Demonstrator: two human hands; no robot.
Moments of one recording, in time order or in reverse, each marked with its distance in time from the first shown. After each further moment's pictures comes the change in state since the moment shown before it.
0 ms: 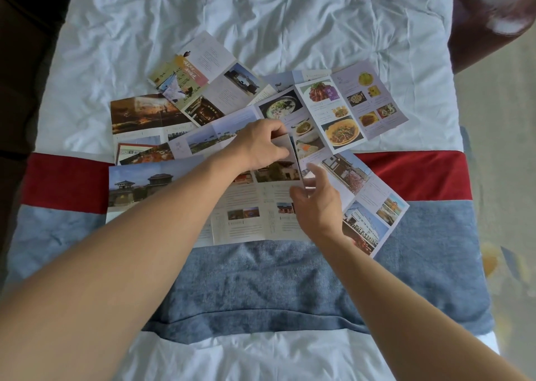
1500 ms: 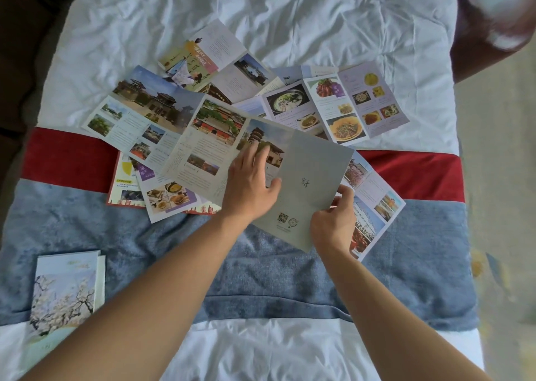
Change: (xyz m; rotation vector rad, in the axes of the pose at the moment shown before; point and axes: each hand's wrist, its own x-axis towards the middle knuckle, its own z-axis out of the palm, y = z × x) left_hand -0.081 -0.051 0.077 0.229 0.287 -0.056; right_hand -0.044 0.021 -0.001 0.165 0.190 0.277
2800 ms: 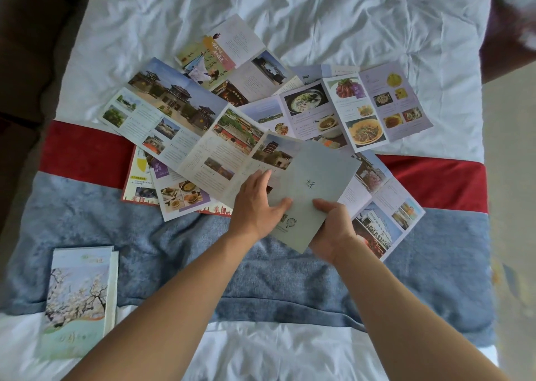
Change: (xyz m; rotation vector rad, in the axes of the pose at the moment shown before) left_hand -0.027 -0.024 0.016 -0.253 -0.091 -0.233; right_hand 0.015 -0.006 0.031 0.830 -0.492 0.726
